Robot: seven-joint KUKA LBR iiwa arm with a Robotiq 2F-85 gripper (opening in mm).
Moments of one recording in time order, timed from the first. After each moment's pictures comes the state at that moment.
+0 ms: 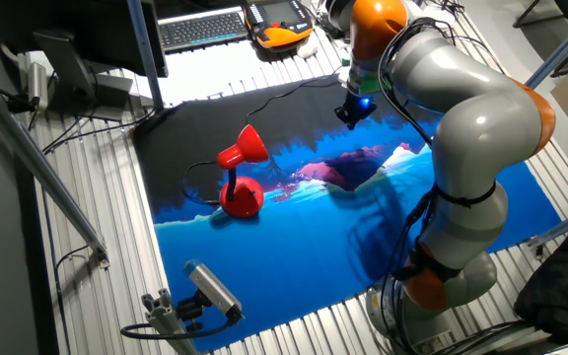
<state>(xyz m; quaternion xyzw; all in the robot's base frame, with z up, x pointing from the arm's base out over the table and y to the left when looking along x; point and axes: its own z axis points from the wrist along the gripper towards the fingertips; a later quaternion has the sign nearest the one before) 0.515 0.001 0.236 -0.02 -1.00 0.01 0.06</state>
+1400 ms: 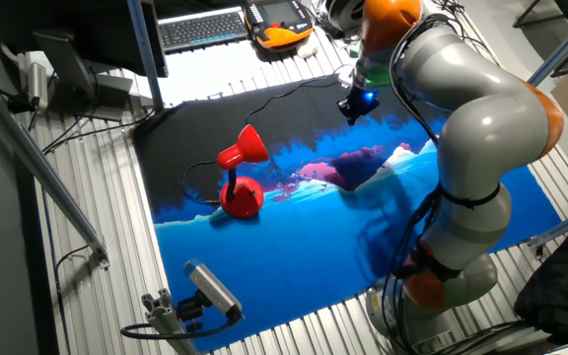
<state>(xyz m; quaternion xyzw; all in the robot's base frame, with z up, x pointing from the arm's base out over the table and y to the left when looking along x) 0.519 0.005 0.257 -0.05 -1.00 -0.03 0.05</state>
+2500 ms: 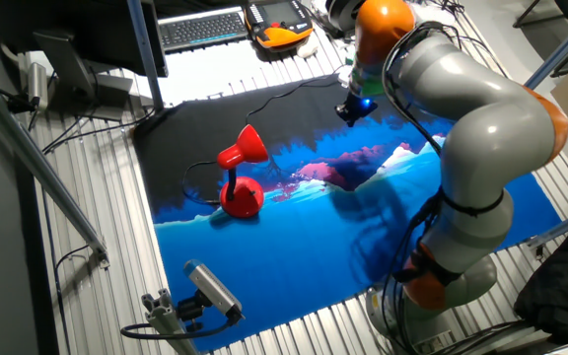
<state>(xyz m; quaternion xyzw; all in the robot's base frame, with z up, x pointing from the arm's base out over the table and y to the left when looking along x) 0.518 0.004 0.249 -0.04 -1.00 -0.02 0.04</state>
